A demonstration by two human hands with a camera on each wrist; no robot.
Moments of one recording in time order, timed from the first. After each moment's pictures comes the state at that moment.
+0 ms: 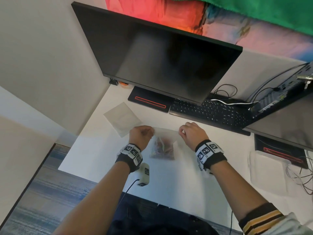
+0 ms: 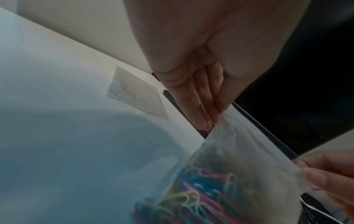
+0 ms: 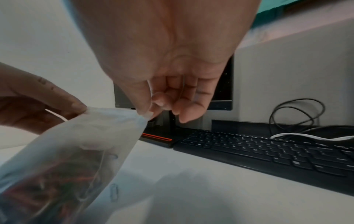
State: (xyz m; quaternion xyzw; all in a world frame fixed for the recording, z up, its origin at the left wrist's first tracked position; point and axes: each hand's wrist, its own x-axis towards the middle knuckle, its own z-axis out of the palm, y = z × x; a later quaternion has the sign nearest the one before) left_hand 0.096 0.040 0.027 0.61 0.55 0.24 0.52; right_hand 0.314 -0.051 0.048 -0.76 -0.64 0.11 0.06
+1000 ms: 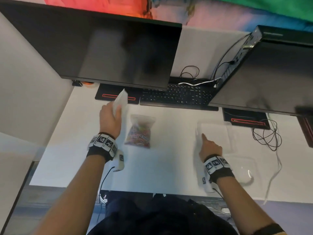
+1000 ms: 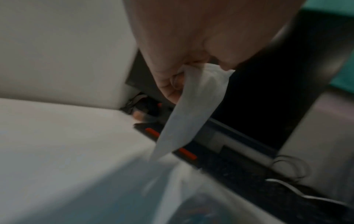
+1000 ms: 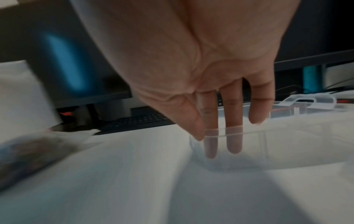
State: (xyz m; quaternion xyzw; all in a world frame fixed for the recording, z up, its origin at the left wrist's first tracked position) left_hand 0.123 0.048 0.061 0.78 0.48 0.28 0.28; right_hand 0.368 -0.221 0.014 -0.93 -0.31 0.18 -0.11
